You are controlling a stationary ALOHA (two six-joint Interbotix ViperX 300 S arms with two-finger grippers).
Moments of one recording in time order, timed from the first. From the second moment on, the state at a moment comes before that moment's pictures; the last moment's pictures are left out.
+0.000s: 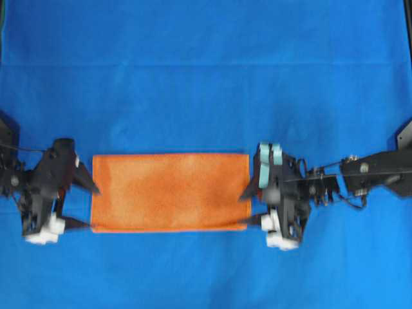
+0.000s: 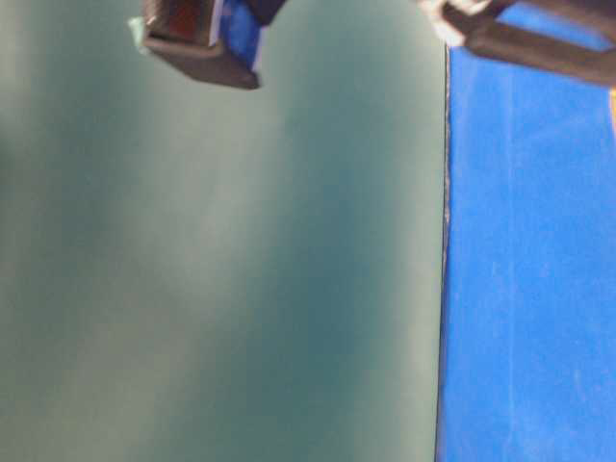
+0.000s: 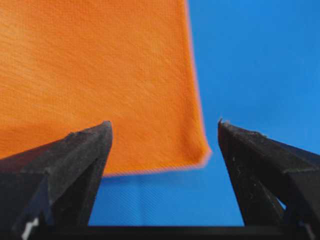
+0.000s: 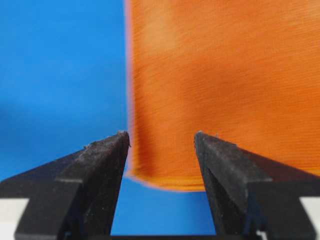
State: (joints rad) left arm -0.32 -0.43 1.16 -0.03 0.02 -0.32; right arm 0.20 -0.03 0.78 0.00 -0.04 0.38
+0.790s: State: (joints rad) left arm 0.04 -0.31 1.21 -0.03 -0.02 -0.16; right arm -0.04 0.07 0.80 -0.04 -0.03 0.37
